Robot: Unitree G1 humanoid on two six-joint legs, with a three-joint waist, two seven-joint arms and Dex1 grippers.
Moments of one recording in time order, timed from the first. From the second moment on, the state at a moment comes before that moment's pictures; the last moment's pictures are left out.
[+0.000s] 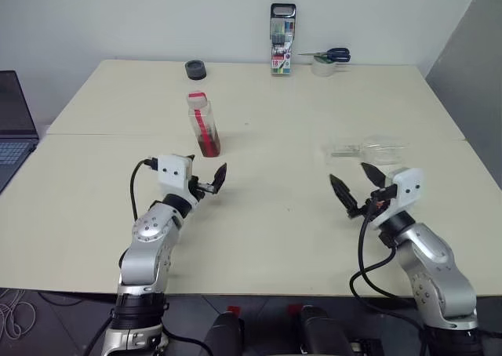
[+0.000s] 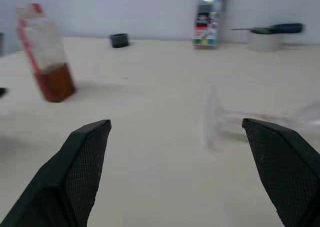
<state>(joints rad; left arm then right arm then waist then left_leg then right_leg) -0.28 0.28 0.11 -0.10 -0.18 0.28 -0.30 -0.08 -0.37 -0.06 -0.48 0.42 0.39 0.44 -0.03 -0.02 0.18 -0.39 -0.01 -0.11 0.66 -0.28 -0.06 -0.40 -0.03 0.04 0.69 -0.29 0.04</state>
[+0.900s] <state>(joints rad) -0.54 0.22 0.10 0.18 -0.09 0.27 -0.12 -0.32 -0.53 -0.01 -0.53 0.57 0.59 0.63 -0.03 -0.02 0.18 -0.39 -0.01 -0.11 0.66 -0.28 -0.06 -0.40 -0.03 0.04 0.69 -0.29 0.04</state>
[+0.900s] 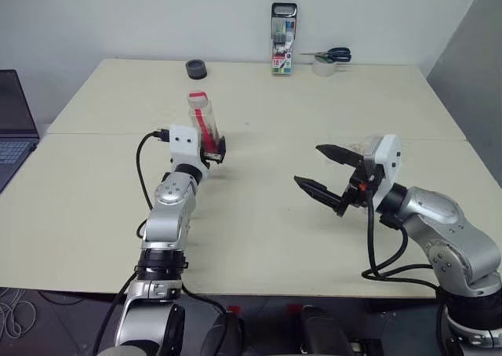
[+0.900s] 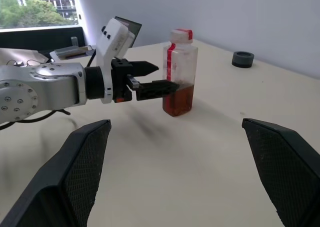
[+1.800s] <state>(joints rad) -0.82 0.24 0.13 0.58 -0.07 0.13 -0.07 -0.45 -0.53 0.03 -0.46 0.60 0.62 0.71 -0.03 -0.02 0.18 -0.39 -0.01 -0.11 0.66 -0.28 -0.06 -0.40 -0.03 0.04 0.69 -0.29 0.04</state>
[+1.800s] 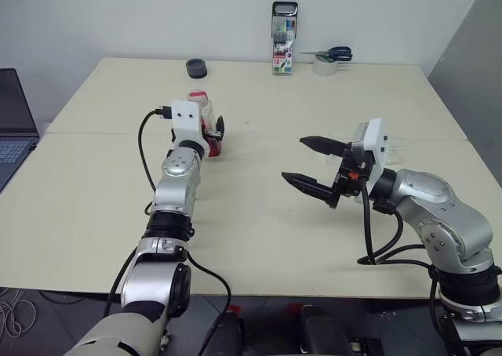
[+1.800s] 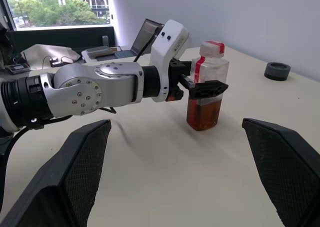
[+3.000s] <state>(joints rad) -0.80 0.25 0.09 0.59 -0.07 0.03 -0.25 -0.44 -0.53 0.02 -0.46 0.57 0.61 0.67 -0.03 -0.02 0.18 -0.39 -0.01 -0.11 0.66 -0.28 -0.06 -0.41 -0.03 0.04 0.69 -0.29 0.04</state>
